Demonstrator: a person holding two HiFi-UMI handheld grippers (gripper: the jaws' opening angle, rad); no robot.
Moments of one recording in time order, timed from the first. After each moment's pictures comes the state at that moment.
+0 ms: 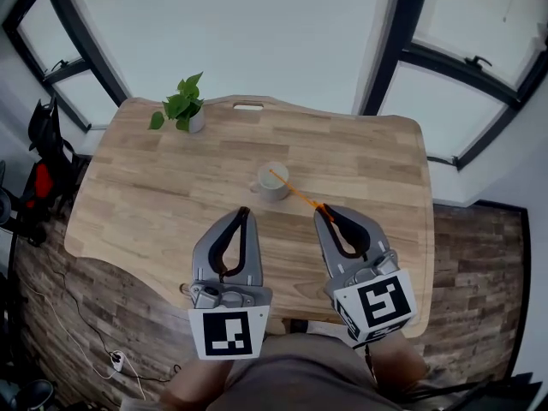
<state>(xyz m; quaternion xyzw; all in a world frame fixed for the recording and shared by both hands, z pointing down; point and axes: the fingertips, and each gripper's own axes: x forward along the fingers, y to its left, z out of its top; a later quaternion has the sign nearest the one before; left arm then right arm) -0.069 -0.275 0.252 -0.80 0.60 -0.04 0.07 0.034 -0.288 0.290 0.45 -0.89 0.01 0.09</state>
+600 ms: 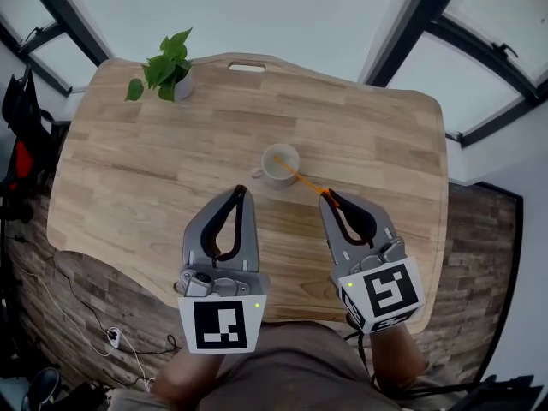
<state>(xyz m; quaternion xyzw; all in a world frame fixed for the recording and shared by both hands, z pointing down) -0.104 -0.357 0.309 -0.80 0.59 -0.08 0.00 0.007 -0.361 0.359 0.44 -0.88 0.07 0.17</state>
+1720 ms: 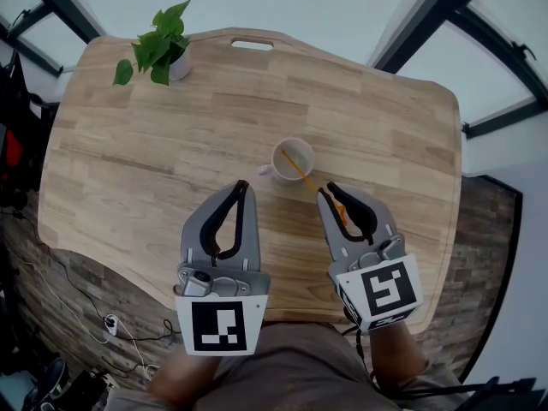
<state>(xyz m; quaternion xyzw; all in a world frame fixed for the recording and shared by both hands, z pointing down) -0.126 -0.388 0.355 -0.80 0.58 -0.10 -0.05 -0.018 -0.391 0.406 0.43 -0.87 0.09 0.21</state>
